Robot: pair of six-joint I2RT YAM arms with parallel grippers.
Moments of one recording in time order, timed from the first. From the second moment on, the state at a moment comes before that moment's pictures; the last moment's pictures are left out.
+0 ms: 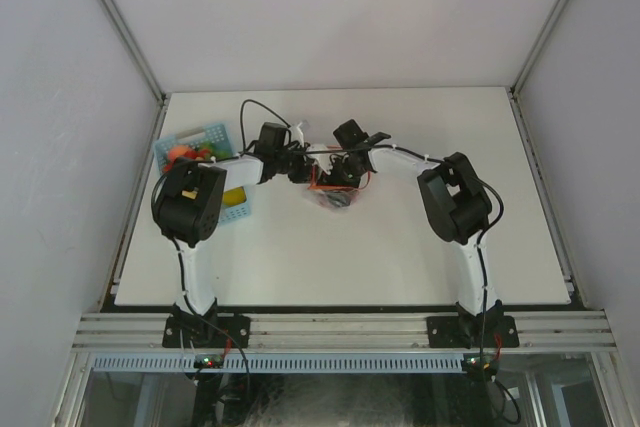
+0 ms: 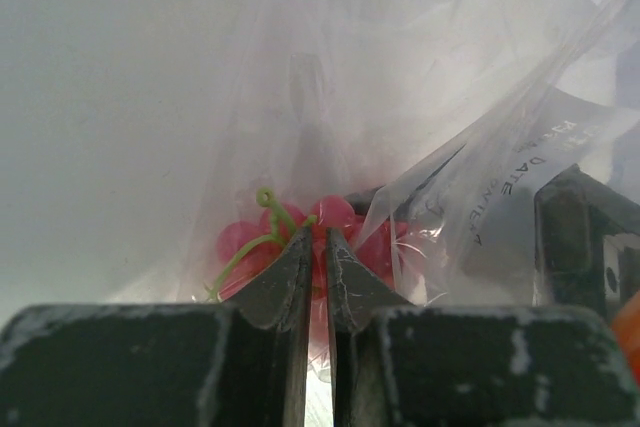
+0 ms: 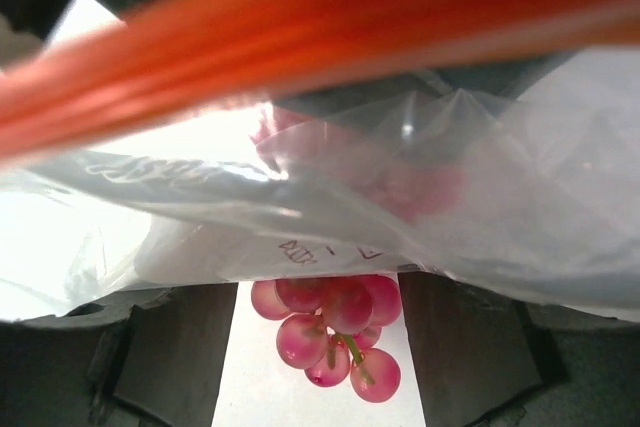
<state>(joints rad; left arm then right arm) -0.37 2.02 1.21 0.05 0.60 -0.49 0.59 2.14 1.59 -0.64 -0.45 -0.59</state>
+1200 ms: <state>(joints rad) -0.31 1.97 1.13 -0.03 0.60 -0.51 0.43 1.77 1.32 -0.65 -0.63 -0.53</state>
